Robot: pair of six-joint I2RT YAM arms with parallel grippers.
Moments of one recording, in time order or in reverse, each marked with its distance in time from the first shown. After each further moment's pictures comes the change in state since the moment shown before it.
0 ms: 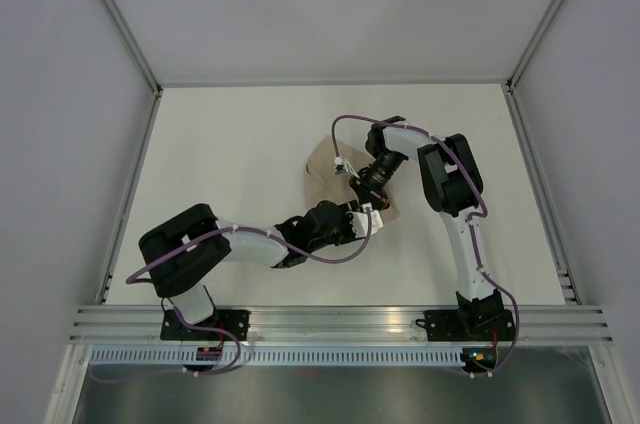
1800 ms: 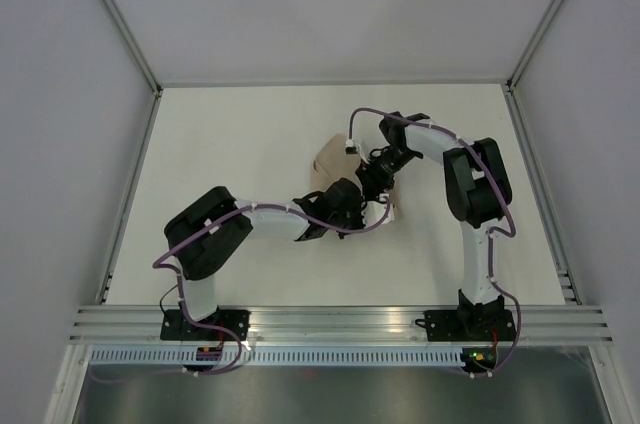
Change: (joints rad) left arm 0.073 0.179 0.286 -0.411 0.232 0.072; right arm -0.048 -0.201 -0.166 0.296 0.048 0.292
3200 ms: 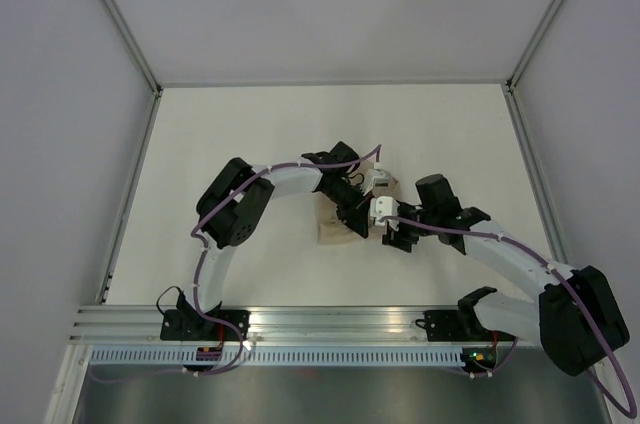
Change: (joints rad) left arm 0.212 0.294 0.463 -0.606 0.745 -0.262; right arm 0.074 -1.059 -1.048 0.815 0.199 -0.039
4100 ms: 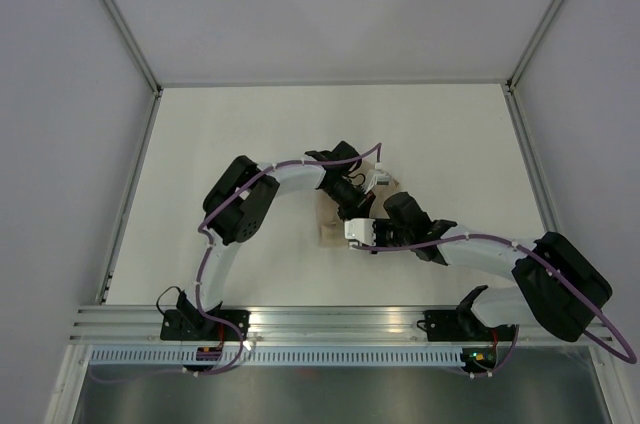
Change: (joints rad) left arm 0.009 0.068 0.078 -0.085 0.071 -0.029; right arm 0.288 0.185 -0.086 0.317 0.349 -0.019
